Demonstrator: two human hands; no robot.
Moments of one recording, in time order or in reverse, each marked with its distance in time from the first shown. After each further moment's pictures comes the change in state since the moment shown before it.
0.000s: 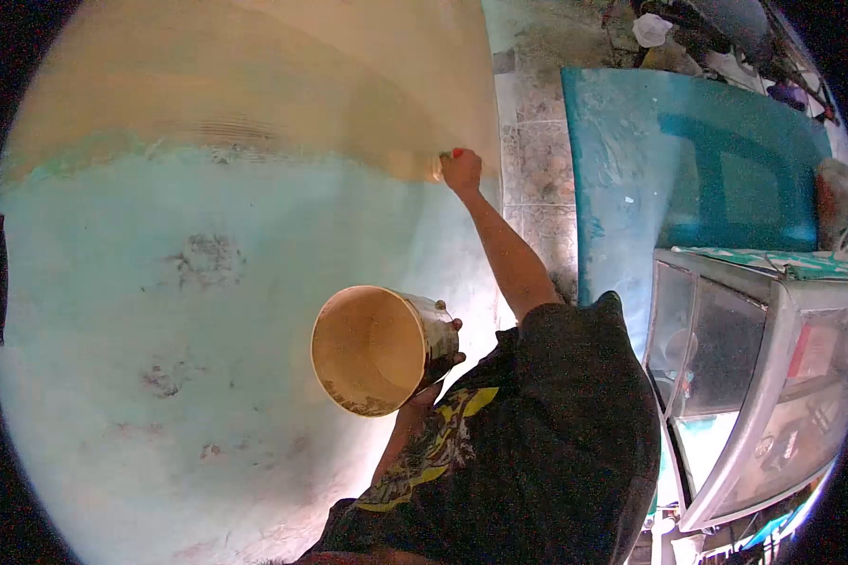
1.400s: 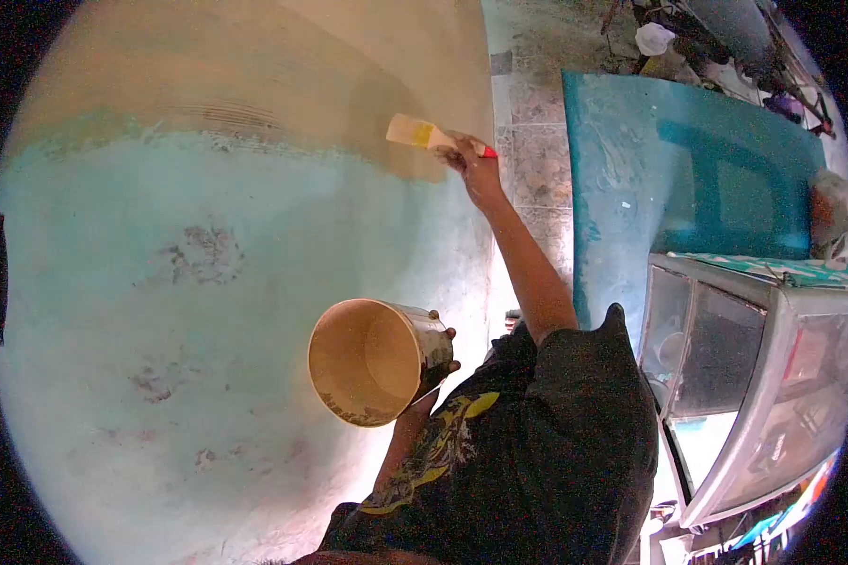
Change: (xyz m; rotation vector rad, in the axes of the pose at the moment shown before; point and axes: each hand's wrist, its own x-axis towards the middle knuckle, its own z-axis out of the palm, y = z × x) left_hand -0.016 0.002 -0.004 0.065 0.078 0.062; right_hand -0.042 -0.048 -0.084 1.250 -0.296 0.056
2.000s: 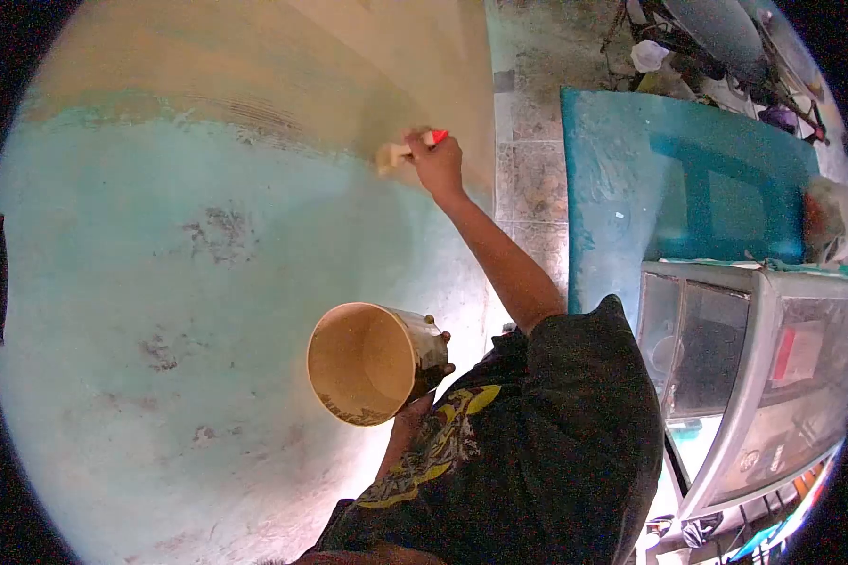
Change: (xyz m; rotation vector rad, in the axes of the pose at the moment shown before) left_hand -0.012 0.003 -0.001 0.054 -0.017 0.042; right_hand -0.017 -0.051 0.114 -0.409 0.120 -0.148
